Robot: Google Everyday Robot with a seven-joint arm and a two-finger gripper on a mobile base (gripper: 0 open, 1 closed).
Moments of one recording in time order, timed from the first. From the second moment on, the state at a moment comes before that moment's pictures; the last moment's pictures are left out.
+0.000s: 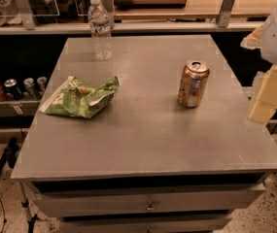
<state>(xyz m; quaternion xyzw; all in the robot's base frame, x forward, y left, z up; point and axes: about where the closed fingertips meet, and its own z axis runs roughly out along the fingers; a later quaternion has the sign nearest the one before) 0.438 -0.216 0.977 -0.60 0.78 -0.04 0.16</state>
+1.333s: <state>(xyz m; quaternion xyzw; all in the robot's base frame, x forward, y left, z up) 0.495 -0.132 0.974 -0.63 0.74 0.03 0.23</state>
